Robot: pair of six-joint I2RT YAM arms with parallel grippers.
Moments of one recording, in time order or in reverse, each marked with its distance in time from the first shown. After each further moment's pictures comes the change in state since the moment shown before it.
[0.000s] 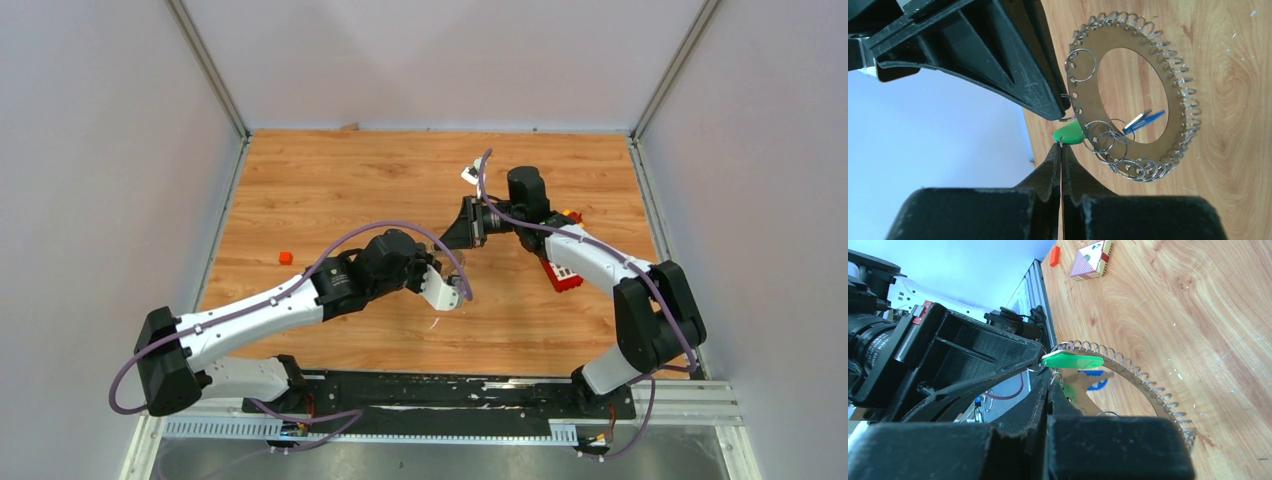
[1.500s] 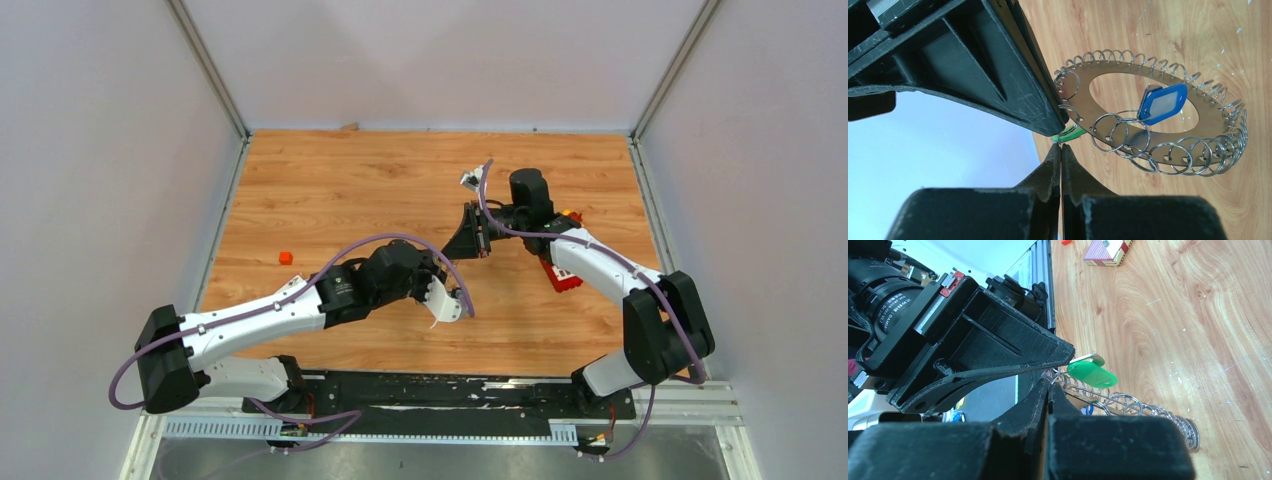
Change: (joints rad) left arm -0.054 0.001 -0.047 0.068 -0.006 0.032; right arm 0.009 -0.060 -0.010 -0.089 -0.095 -0.240
